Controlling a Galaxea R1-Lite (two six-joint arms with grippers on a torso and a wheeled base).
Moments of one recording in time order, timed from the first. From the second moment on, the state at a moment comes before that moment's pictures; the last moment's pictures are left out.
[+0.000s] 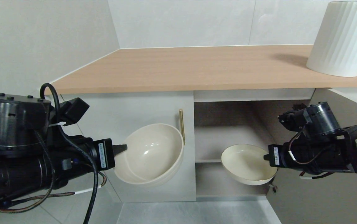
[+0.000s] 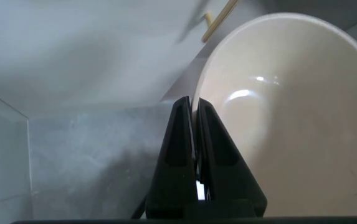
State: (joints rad) left arm -0.46 1.37 -0.75 -0.14 0.02 -0.42; right arm 0.45 1.67 -0.88 -0.05 -0.06 0.41
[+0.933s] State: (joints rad) left arm -0.46 1.38 -0.75 -0.14 0.02 -0.42; right arm 0.38 2.18 -1.12 -0.42 -0.19 0.33
